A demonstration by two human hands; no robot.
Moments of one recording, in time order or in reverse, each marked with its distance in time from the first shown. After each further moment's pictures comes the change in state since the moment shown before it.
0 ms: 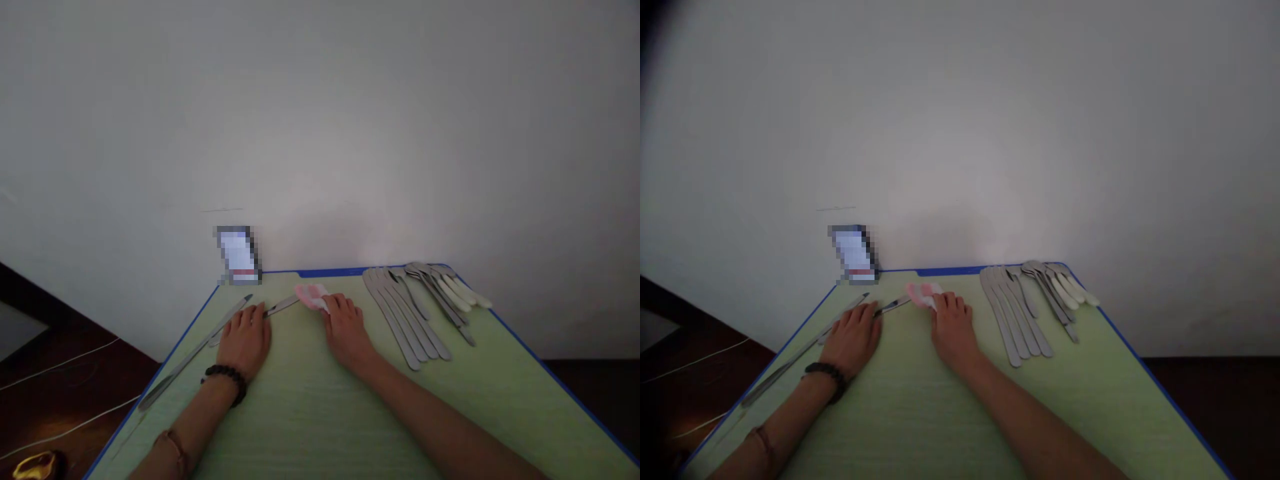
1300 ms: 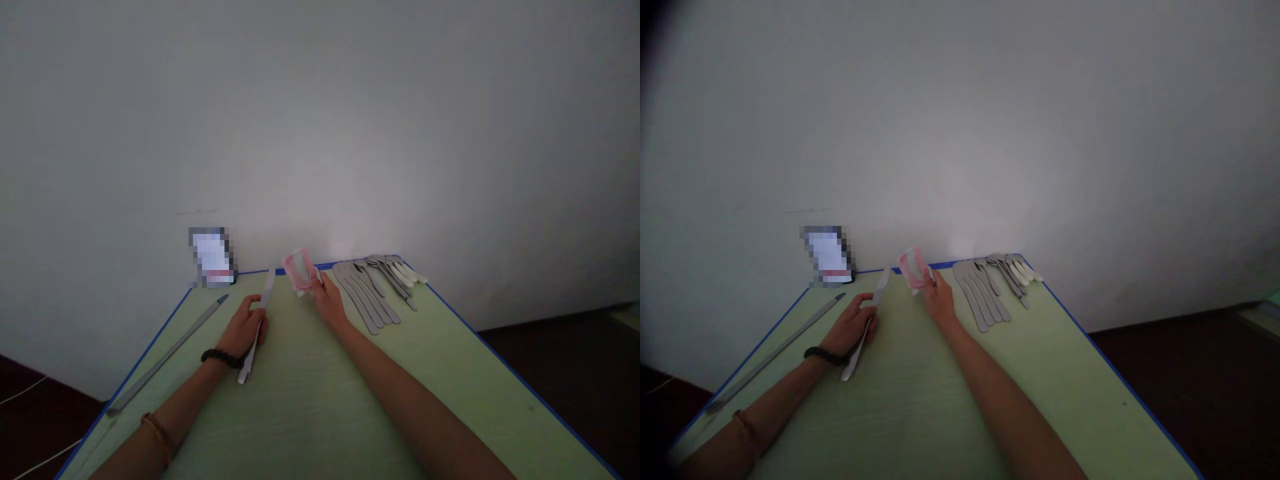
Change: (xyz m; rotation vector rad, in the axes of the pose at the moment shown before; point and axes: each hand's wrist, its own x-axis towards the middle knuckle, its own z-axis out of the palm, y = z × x) left_hand 0.007 0.031 -0.012 -1.222 -0.226 -0.049; right_hand 0.016 0.018 -0.003 0.713 0.351 0.174
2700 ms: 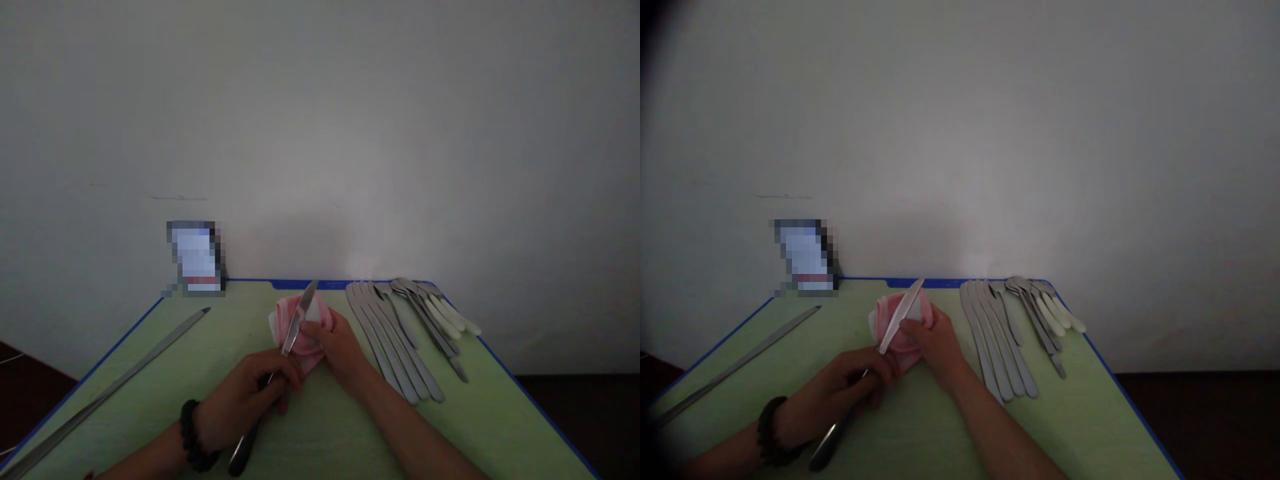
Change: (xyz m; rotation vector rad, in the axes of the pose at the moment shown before) left_hand -0.004 0.007 0.026 -0.091 -0.448 0.123; right_hand 0.006 0.001 -0.002 0.643 -0.311 0.424
